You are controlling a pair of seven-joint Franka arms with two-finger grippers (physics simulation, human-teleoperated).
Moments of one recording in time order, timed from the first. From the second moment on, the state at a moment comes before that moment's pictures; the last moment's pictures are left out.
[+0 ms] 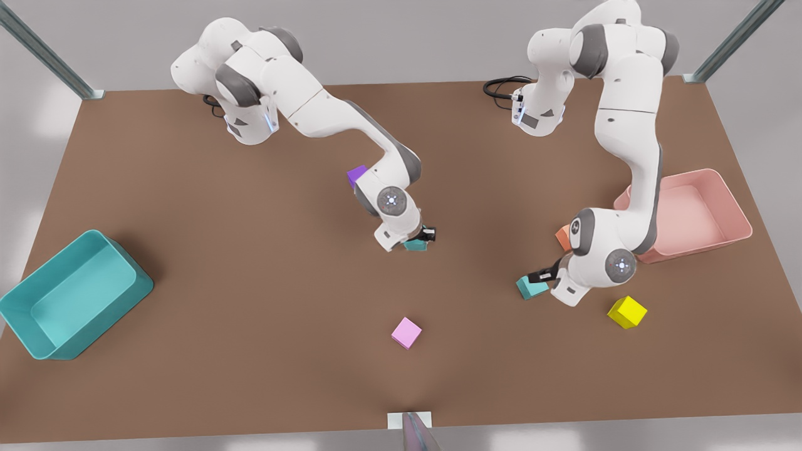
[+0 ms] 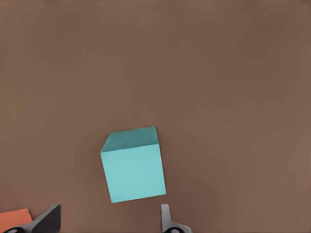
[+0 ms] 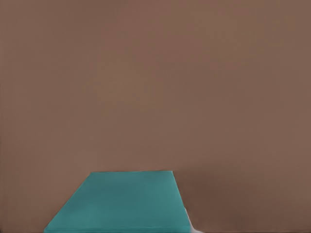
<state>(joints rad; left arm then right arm) -0.10 0.59 -0.05 -1.67 -0.13 2.07 -0.29 0.81 0.81 0.02 -1.40 0.25 2.30 0.85</state>
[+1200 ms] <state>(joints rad) -0.15 0.69 -0.05 -1.70 -0.07 2.26 -0.66 0.24 0.13 0.10 -1.50 -0.11 1.53 0.59</state>
